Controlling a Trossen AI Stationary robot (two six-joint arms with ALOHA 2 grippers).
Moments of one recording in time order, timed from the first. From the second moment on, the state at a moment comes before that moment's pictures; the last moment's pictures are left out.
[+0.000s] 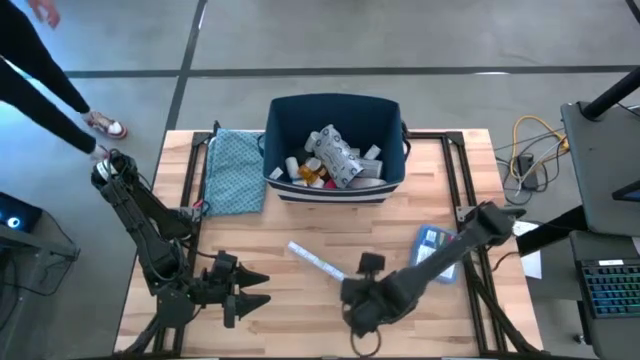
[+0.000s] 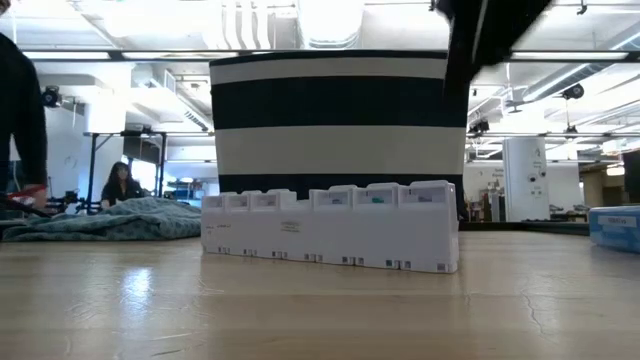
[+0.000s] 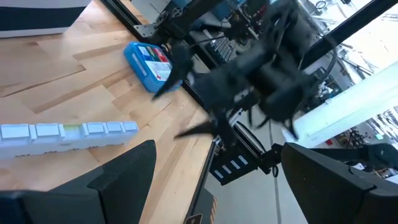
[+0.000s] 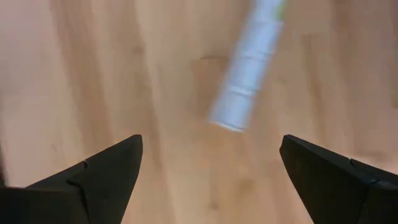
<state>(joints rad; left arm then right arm) -0.96 1.27 0.96 -0.09 -0.99 -1.21 0.61 2.01 1.72 -1.10 0.35 0.75</state>
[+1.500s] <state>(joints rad) -0.96 1.27 0.94 -0.09 -0.97 -1.21 0.38 2.17 1.57 -0.72 0.38 0.93</state>
